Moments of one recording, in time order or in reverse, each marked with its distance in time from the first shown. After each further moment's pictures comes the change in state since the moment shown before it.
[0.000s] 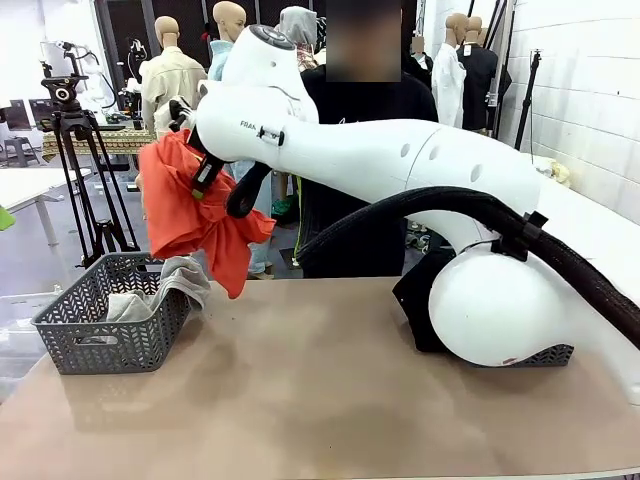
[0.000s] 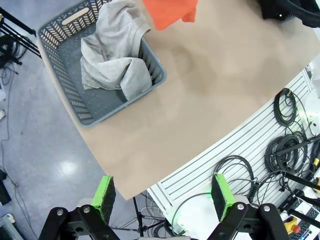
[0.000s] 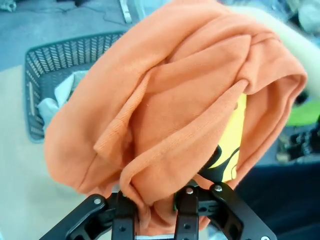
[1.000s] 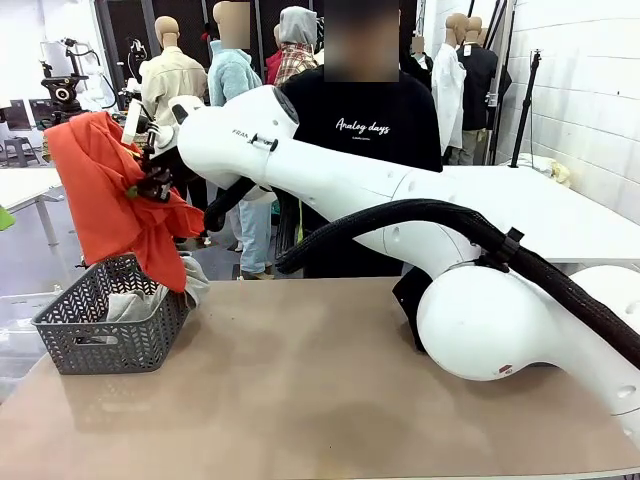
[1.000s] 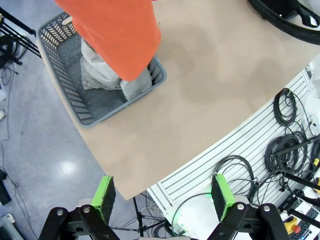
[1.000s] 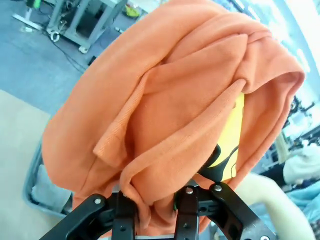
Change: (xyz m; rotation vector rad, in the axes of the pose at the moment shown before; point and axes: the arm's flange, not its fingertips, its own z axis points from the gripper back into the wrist) left arm 0.000 0.000 0.000 0.000 0.000 0.000; right arm 0.027 0.038 -0.039 0.037 -0.546 0.444
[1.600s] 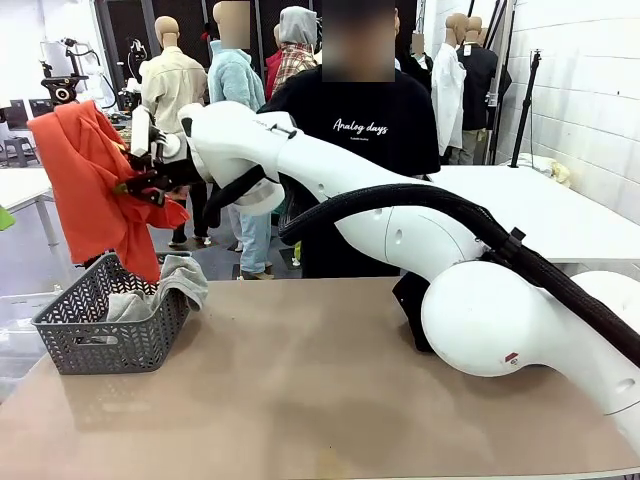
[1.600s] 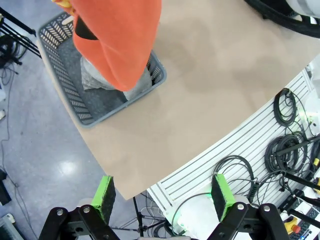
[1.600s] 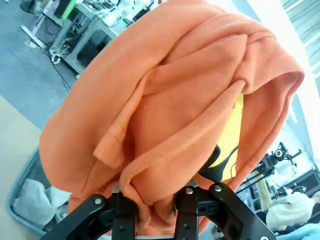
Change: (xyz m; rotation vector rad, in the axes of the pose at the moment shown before) left arm 0.000 0.000 0.000 0.000 0.000 0.000; right arm -0.025 0.008 -0.013 -0.019 -0.220 0.143
